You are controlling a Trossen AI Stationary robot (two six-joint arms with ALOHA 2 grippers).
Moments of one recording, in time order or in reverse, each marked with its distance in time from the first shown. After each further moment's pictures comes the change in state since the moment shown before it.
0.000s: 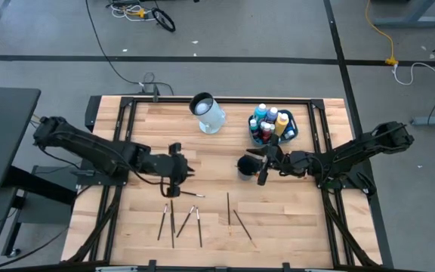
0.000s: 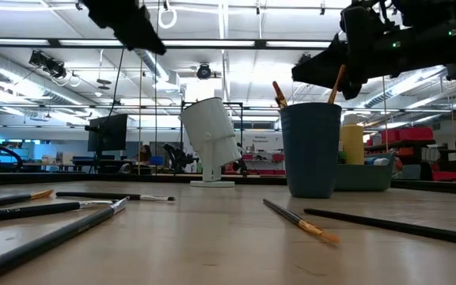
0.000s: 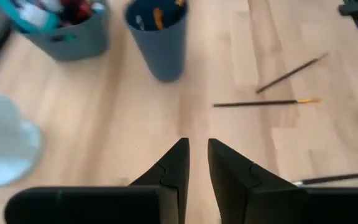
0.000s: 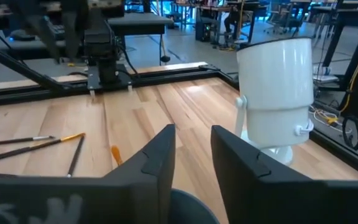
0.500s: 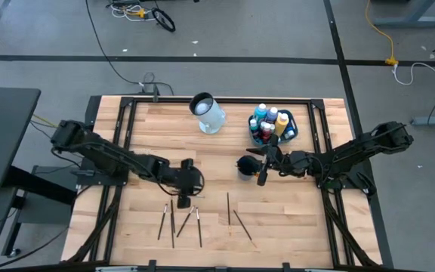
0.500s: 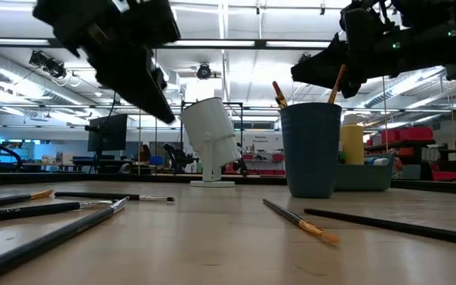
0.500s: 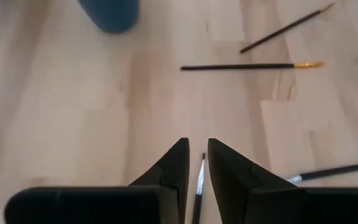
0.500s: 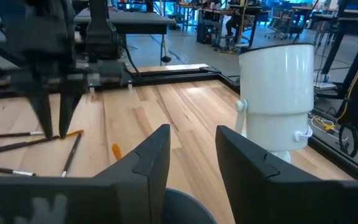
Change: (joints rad) left arm 0.003 0.269 -0.117 0.290 0.143 -0.069; right arm 0.000 0.008 0.000 0.015 -0.009 -0.044
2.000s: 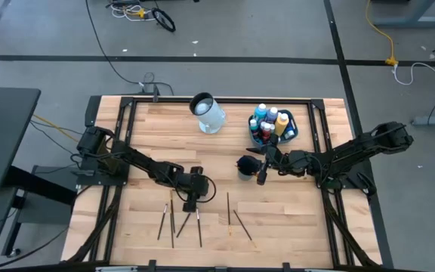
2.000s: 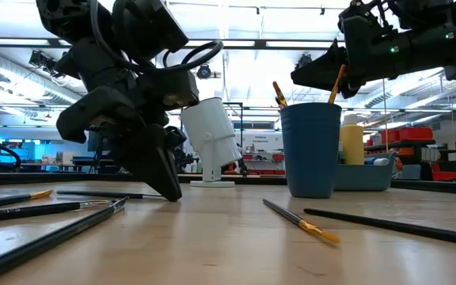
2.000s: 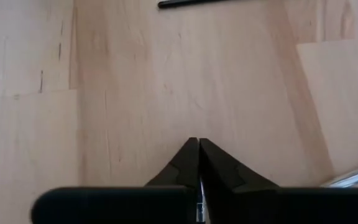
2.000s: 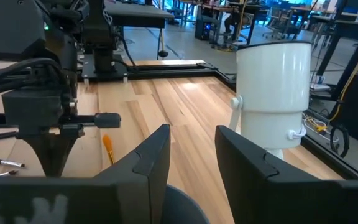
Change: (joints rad) left arm 0.051 0.304 -0.001 0.151 0.100 0.135; right arm -0.016 0.000 0.000 -0.023 -0.007 -0.034
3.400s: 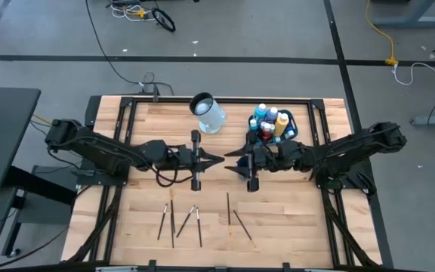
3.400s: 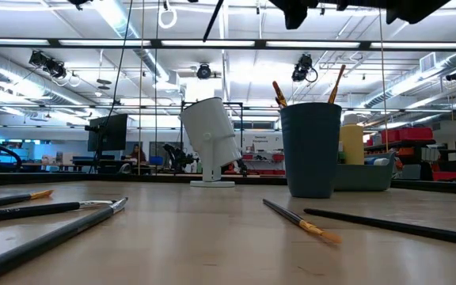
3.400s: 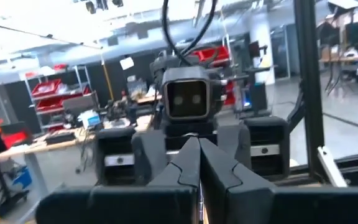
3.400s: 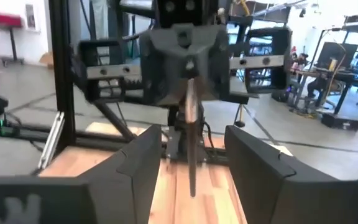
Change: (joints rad) left arm 0.042 -0.384 0.033 0.754 -0.156 0.312; right arm -0.008 0.086 0.406 -0.111 -0.394 -0.107
